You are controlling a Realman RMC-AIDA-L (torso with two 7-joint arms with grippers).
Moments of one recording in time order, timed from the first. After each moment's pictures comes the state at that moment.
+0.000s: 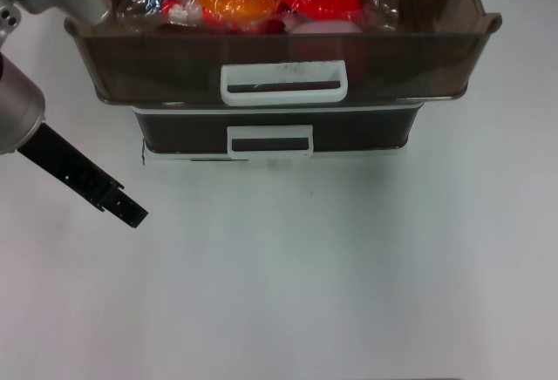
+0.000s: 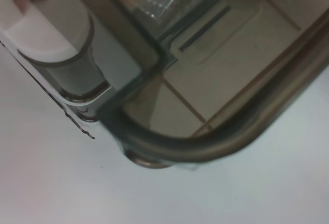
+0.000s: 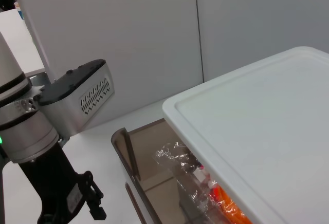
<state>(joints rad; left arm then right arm) -0.57 -2.05 1.38 1.64 -0.48 -1.90 0.41 0.76 1.98 -0.98 -1.46 1.06 1.74 -0.80</state>
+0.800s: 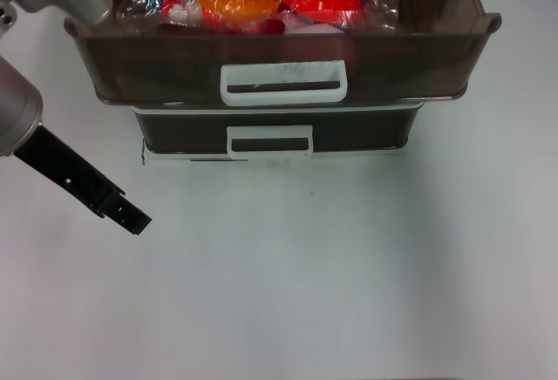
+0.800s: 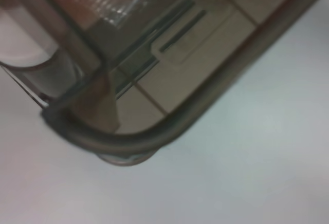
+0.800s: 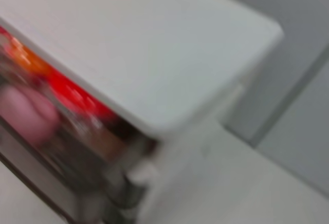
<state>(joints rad) -0.57 -2.05 1.37 1.69 -0.52 -1.95 0.41 0.46 1.89 -0.96 -1.94 0.73 1.86 -0.66</state>
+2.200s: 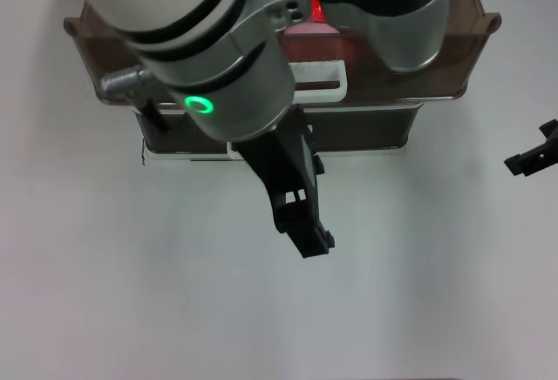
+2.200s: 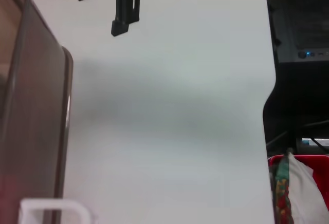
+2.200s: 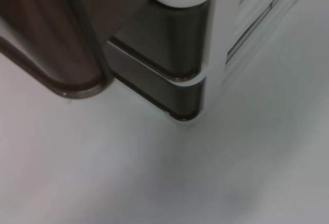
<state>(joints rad) -0.92 -2.06 1.73 1.73 -0.78 -1.88 0.48 0.56 2.02 -0.96 -1.21 0.47 1.61 -0.94</state>
